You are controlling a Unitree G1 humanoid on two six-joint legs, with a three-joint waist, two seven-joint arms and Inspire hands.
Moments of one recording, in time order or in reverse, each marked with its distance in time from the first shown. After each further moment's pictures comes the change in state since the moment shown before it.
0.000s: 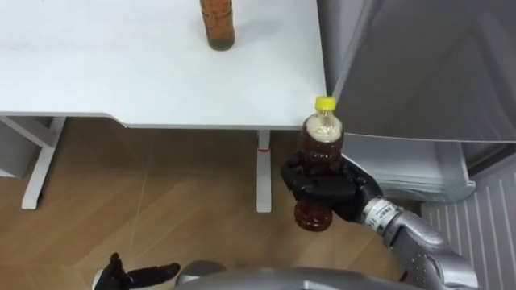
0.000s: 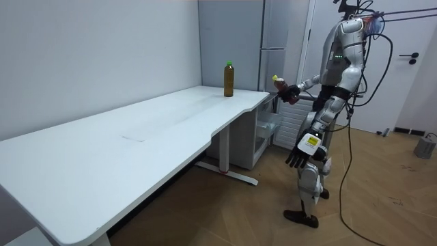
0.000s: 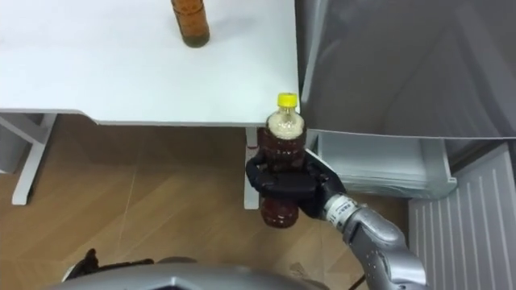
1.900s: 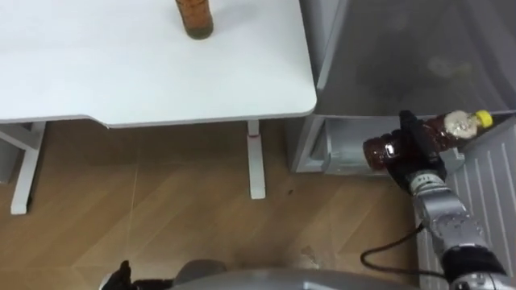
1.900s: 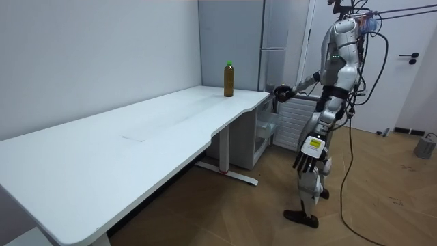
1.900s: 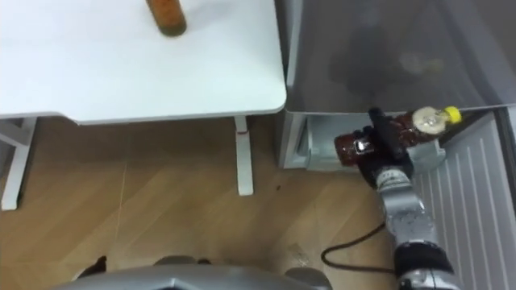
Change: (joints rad) left arm -0.027 0.010 0.028 0.032 0.186 0.089 -0.041; right arm -0.374 -0.026 -0.265 0.511 0.960 -0.072 -0.628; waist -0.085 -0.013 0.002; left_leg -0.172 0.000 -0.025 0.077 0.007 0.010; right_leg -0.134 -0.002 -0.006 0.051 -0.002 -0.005
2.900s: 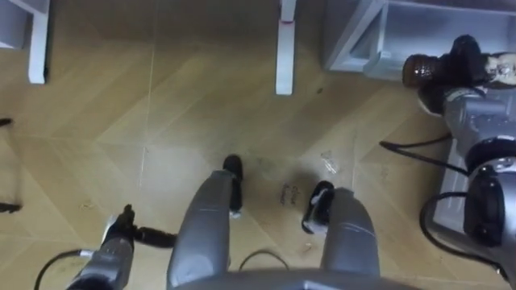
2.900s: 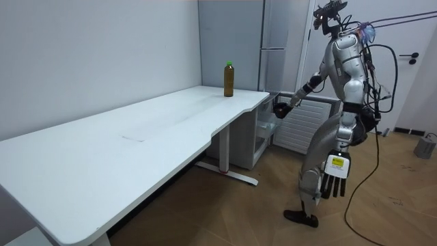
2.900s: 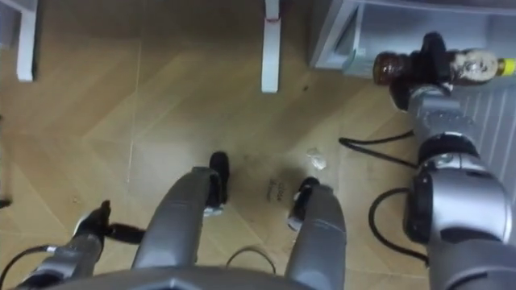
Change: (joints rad) left arm -0.260 0.067 -0.252 0.110 -0.014 0.005 0.108; right arm -0.523 -0.117 -0.082 0.423 0.167 -0.019 -0.154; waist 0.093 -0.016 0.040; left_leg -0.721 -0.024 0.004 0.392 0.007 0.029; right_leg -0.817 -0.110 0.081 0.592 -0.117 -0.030
